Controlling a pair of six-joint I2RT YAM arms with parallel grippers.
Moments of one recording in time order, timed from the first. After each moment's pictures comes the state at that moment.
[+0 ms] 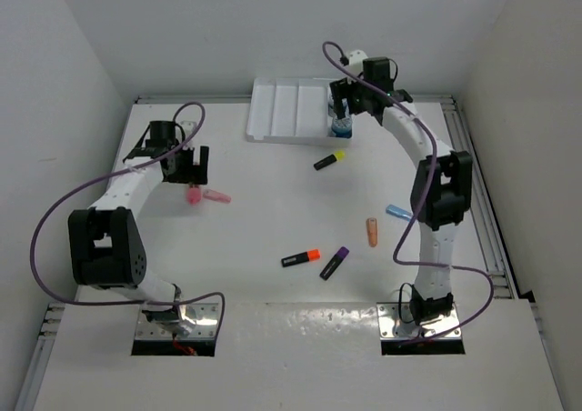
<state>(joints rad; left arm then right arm) 0.04 1.51 1.11 -0.53 0.10 0.08 0.22 2.14 1.87 -0.34 -0.10 -0.18</state>
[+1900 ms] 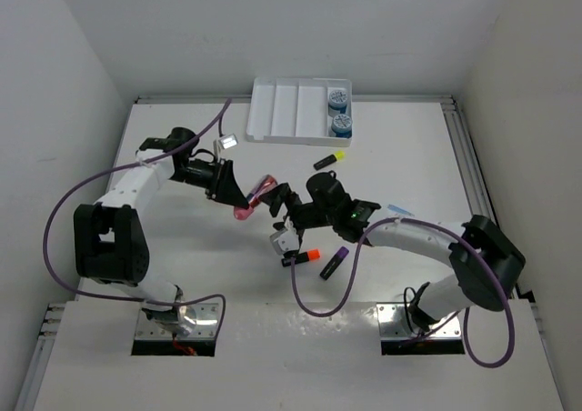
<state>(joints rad) -0.07 1.56 1.20 -1.04 1.15 0.39 0.86 1.45 0.80 0.13 -0.54 -1.41</state>
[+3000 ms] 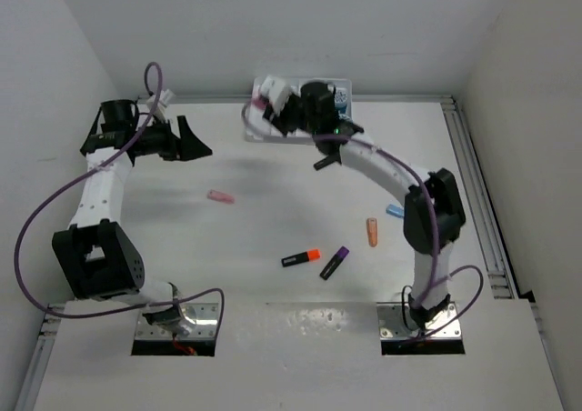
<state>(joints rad) 0.21 1.48 1.32 -0.70 0.96 0.11 0.64 1.87 1.49 0.09 -0.20 -0.62</state>
